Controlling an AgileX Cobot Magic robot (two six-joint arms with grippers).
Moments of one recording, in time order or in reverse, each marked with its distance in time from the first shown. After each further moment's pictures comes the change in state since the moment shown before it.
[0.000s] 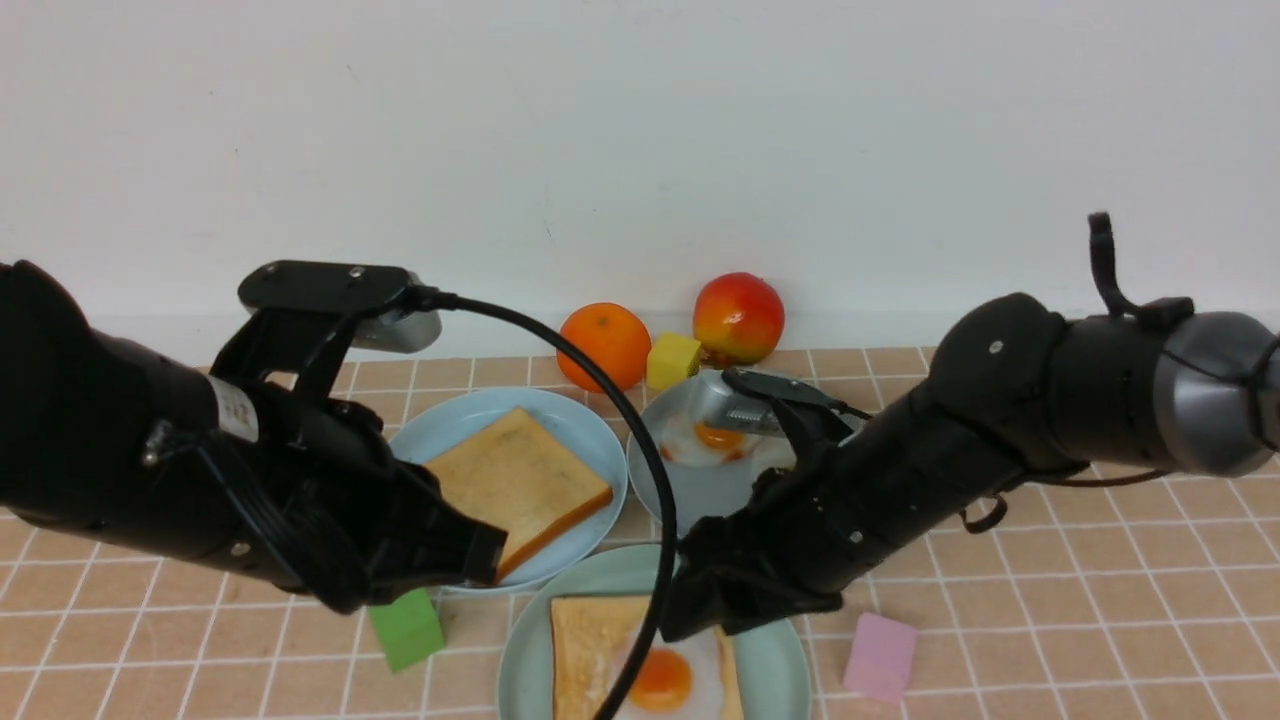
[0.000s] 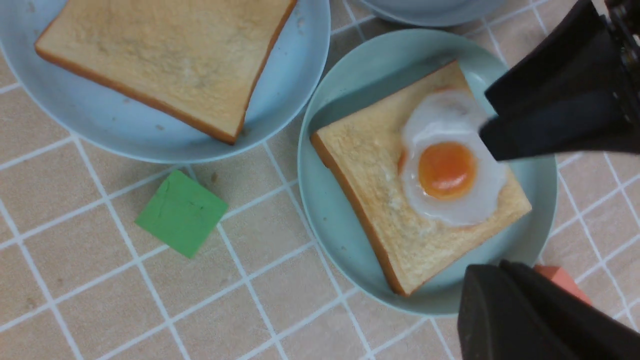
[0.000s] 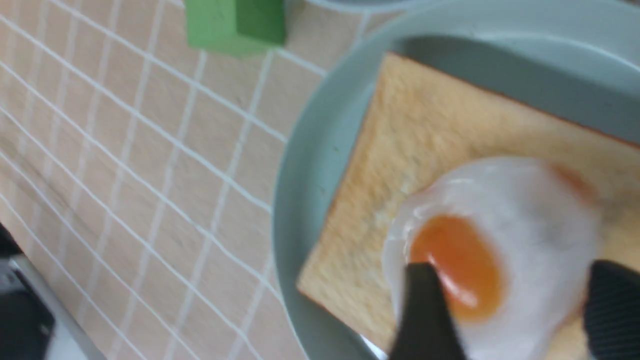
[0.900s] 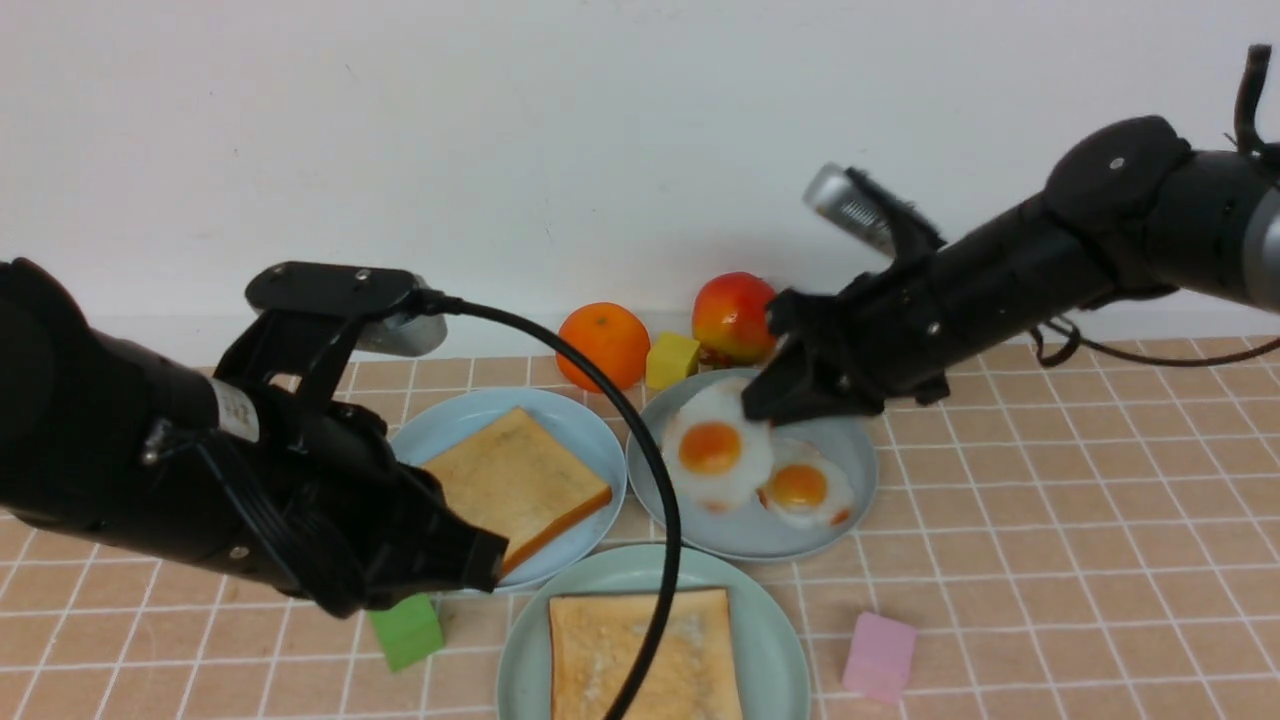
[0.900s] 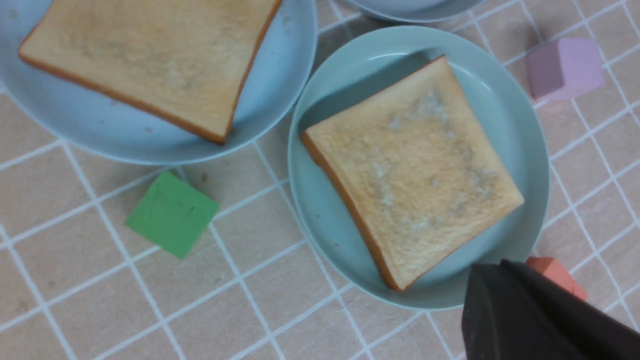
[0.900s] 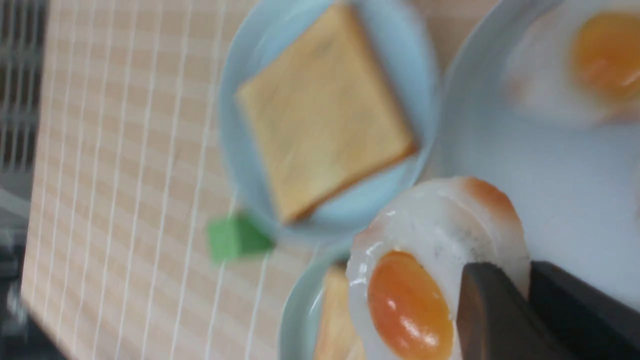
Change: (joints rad) right arm -0.173 0.041 -0.253 0.014 0.139 0.135; left arm 0.000 0.001 0.000 -0.013 0.018 0.026
